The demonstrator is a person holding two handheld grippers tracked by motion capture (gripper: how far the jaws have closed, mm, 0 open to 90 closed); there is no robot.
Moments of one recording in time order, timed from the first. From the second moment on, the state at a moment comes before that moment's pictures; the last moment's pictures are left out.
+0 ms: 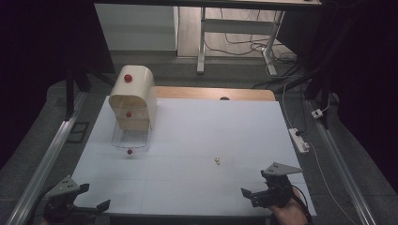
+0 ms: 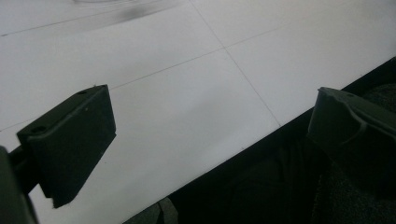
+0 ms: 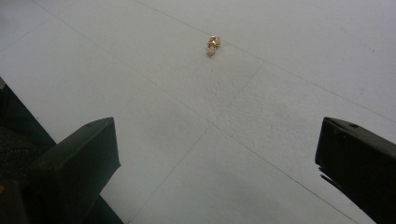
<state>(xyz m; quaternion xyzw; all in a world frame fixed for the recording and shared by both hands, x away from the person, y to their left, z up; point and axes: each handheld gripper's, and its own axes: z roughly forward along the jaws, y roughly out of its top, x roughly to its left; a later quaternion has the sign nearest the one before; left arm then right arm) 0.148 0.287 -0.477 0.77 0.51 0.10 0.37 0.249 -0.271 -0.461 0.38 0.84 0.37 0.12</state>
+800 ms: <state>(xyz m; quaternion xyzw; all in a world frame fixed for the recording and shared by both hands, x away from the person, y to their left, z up) 0.149 0.289 -0.478 0.77 0.51 0.09 0.38 0.250 -0.266 -0.460 0.38 0.84 0.38 0.12</state>
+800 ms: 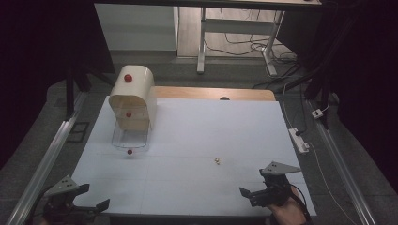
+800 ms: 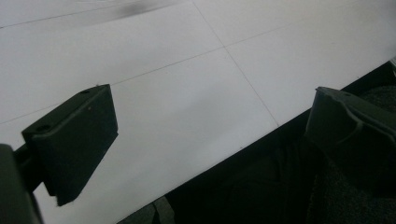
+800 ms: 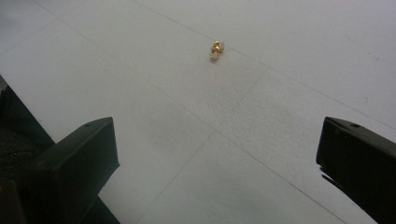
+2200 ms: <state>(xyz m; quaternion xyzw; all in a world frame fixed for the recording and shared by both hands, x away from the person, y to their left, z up) 0.150 0.290 -0.478 0.77 0.51 0.09 0.38 0.267 -0.222 -0.468 0.35 0.86 0.37 0.08</state>
